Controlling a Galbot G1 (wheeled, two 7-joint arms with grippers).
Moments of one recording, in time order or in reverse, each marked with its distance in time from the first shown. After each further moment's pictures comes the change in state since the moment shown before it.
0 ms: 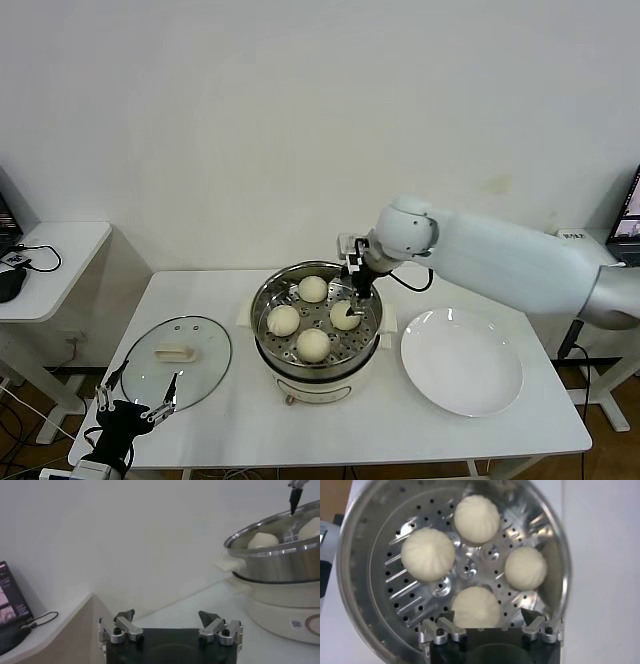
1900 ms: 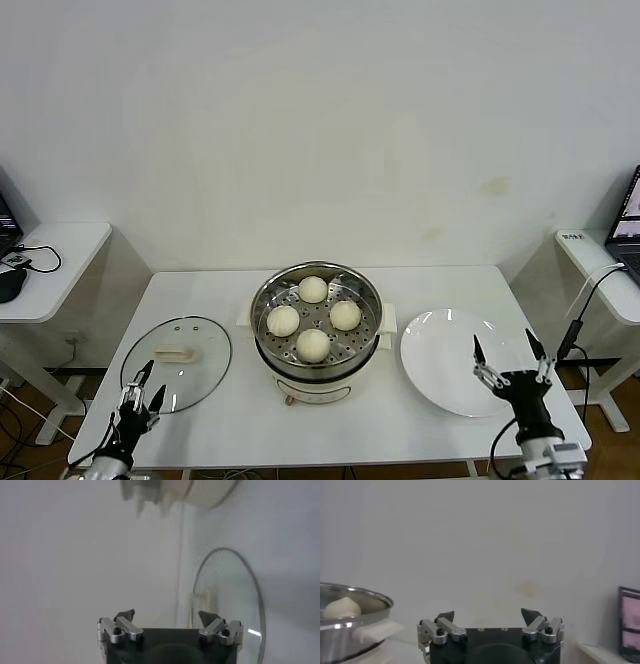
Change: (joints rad) left arm -0.250 0.090 0.096 0.480 1.177 -0.185 -0.238; right arm -2.032 0.540 1.889 0.574 -0.299 0.769 0.678
